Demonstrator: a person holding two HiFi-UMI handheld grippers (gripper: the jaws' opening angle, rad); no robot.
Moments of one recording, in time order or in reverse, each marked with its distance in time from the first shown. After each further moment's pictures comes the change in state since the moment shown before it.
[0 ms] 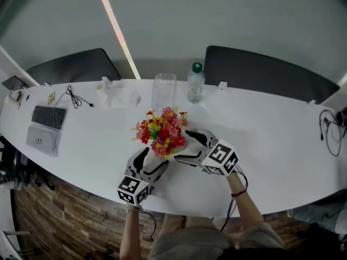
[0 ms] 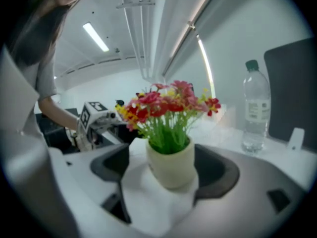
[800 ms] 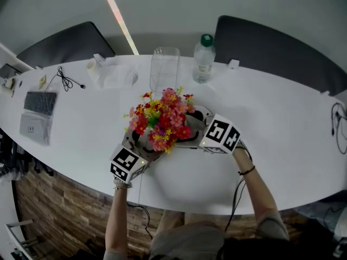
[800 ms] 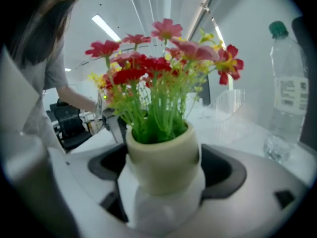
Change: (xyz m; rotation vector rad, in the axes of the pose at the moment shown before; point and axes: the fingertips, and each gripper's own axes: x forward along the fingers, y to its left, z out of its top) left arm 0.050 0.022 -0.013 0.189 0.141 -0.165; right arm 0.047 -0.018 -0.029 -0.098 0.134 0.170
